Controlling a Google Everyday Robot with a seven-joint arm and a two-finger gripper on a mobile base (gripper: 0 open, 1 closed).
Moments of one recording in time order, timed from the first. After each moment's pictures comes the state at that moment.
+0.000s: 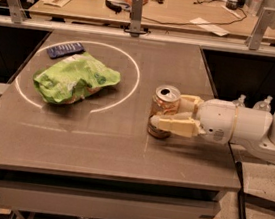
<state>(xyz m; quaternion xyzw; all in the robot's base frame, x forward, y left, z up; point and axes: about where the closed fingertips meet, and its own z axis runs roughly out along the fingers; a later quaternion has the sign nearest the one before) 0.510 -0.077 0.874 -0.46 0.61 0.38 0.53</state>
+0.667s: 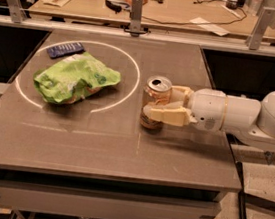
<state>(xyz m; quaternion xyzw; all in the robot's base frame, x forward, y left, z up) 0.525 -0.057 0.887 -0.46 0.59 0.40 0.53</state>
